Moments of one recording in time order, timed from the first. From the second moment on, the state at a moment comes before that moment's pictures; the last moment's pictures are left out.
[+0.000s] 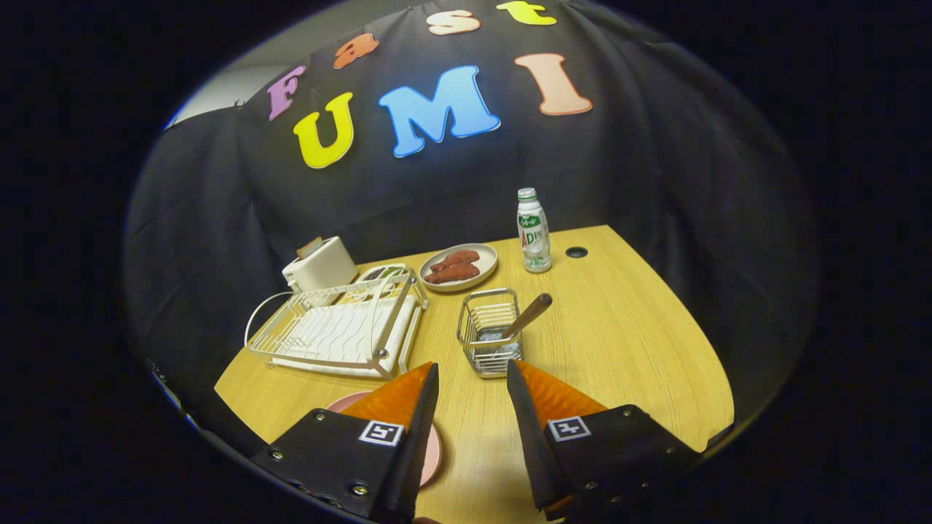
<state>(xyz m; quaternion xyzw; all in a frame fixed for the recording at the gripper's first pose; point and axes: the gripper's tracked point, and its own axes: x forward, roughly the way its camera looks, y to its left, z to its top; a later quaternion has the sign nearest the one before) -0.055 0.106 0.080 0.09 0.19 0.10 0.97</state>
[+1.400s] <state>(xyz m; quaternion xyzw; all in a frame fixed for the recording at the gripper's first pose) 0.067 0.075 0.063 0.06 0.05 0.09 0.99</state>
